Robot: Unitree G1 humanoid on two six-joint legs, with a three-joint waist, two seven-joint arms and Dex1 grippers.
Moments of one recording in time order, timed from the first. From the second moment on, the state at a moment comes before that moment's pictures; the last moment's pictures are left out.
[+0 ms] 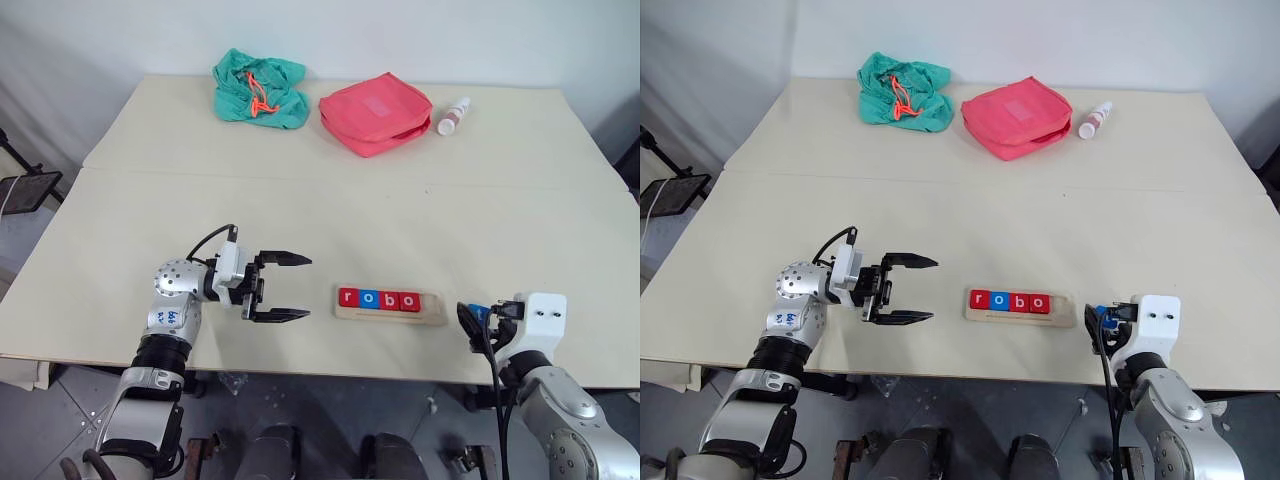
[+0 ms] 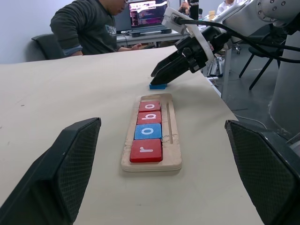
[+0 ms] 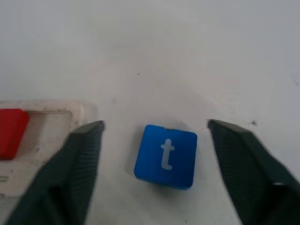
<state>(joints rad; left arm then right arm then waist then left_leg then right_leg) -0.59 0.39 -0.01 0.52 -0.42 -0.28 -1.50 0.18 -0.25 -0.33 -0.66 0.43 0.77 0.09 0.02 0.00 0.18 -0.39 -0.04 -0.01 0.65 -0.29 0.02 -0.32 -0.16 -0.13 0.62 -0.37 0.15</state>
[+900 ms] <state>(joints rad) -0.58 0.39 -0.01 0.51 -0.42 -0.28 -1.50 0.01 -1.03 -0.25 -0.10 0.39 0.35 1.12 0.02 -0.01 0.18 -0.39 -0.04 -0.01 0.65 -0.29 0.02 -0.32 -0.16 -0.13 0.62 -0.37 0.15</state>
